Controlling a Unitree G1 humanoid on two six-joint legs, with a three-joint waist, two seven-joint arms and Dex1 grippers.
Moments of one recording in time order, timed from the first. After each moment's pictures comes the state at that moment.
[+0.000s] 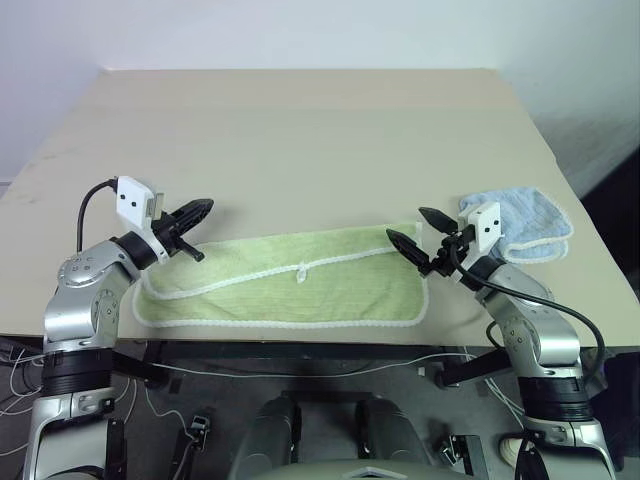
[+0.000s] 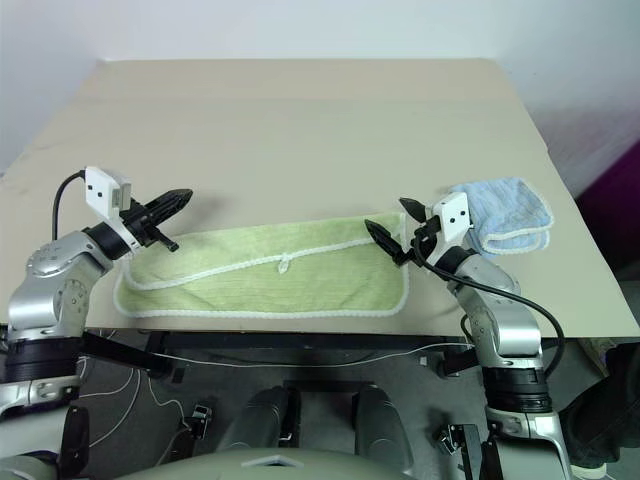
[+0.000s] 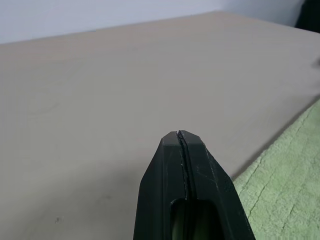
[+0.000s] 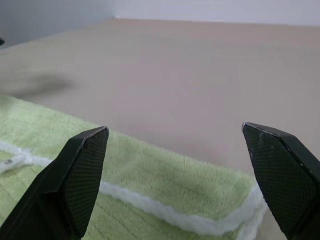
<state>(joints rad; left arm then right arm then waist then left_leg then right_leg) -0.34 0.59 0.26 0.10 -0.43 0.30 -0.78 -0.25 -0.41 -0.12 -0.09 0.41 0.32 0.66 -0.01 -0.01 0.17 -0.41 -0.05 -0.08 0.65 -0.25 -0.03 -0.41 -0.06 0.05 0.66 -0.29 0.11</state>
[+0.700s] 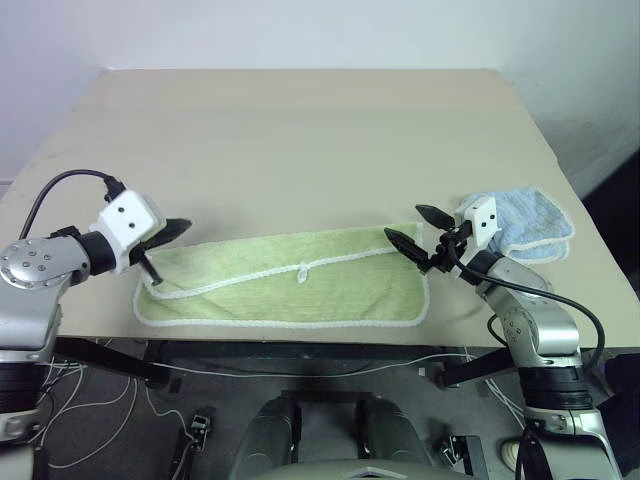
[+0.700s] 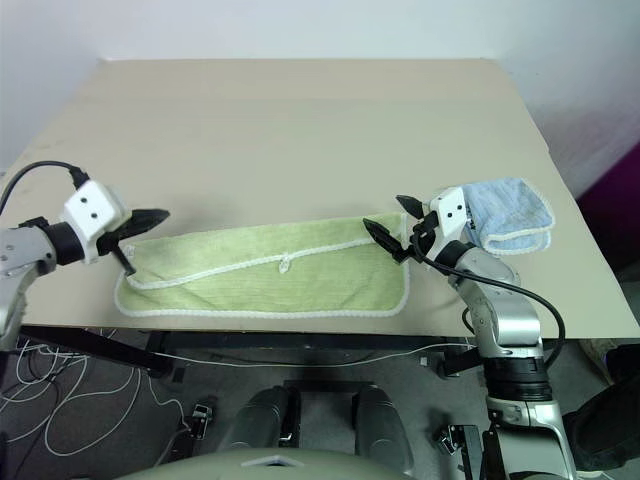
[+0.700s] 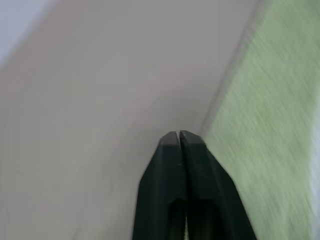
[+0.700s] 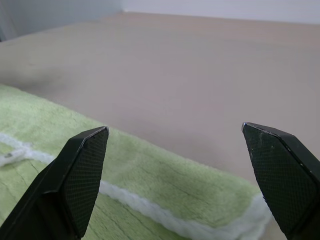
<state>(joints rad) -0.21 1.04 0.14 -0.01 -0.17 0.10 -1.04 -0.30 -0.45 -0.12 -0.05 0.40 0.32 0.70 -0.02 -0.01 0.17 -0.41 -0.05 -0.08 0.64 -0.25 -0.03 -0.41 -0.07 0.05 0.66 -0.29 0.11</state>
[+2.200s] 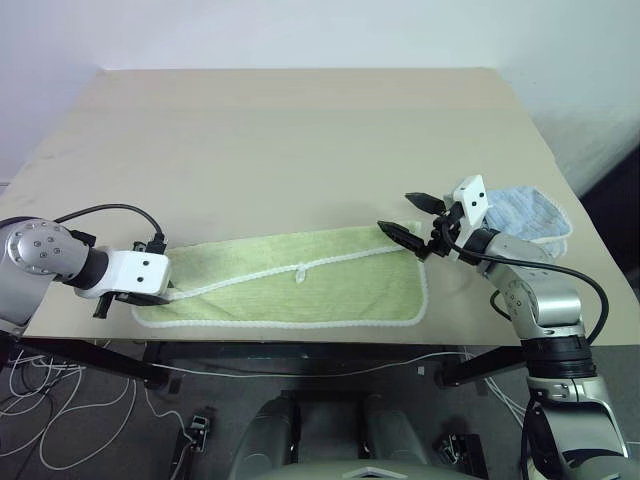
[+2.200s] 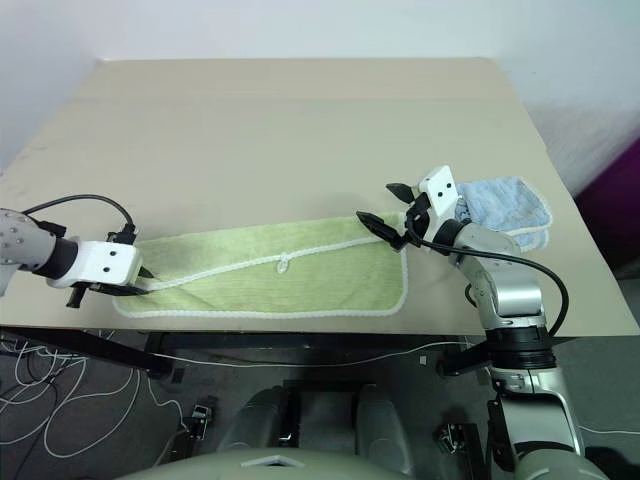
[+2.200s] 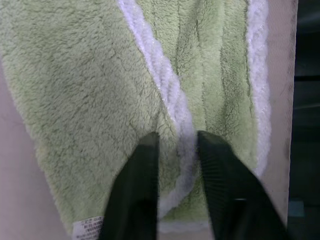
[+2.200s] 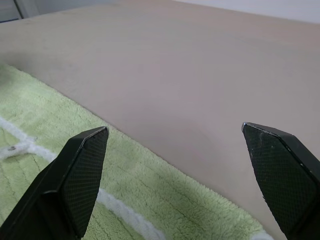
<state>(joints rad) -0.40 1.17 -0.16 0.21 0.05 -0.19 -1.41 -0.44 -0.50 -0.06 0.04 0.37 0.37 0.78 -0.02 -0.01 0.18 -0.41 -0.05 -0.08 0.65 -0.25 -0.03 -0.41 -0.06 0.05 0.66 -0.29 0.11</state>
